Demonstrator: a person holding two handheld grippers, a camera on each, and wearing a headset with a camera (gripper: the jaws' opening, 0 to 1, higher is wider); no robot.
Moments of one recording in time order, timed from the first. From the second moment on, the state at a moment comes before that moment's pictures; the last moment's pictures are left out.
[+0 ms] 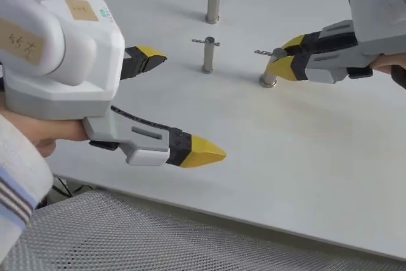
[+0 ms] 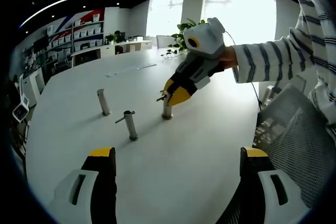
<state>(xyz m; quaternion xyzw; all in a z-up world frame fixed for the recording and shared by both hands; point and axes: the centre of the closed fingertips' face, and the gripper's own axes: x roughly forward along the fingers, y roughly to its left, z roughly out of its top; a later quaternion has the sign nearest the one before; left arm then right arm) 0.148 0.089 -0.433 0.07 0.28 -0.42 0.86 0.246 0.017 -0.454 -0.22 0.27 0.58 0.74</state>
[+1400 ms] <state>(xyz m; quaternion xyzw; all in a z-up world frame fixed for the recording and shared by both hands) 0.148 0.095 -0.392 0.01 0.23 -0.39 0.89 0.180 -0.021 -0.370 -0.13 0.21 0.52 0.82</state>
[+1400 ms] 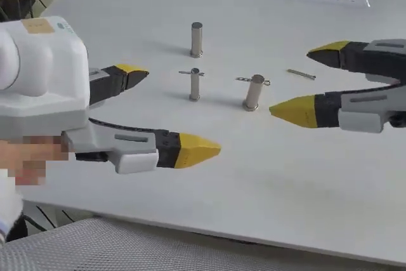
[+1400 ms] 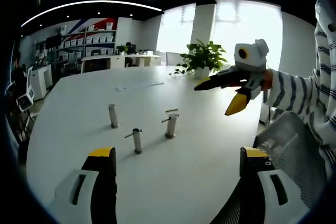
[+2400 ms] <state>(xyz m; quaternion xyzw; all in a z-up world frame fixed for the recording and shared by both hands) 0.161 0.105 -0.400 0.01 0.24 -0.37 0.89 0.158 -0.044 -0.395 -0.07 0.28 0.45 0.85</state>
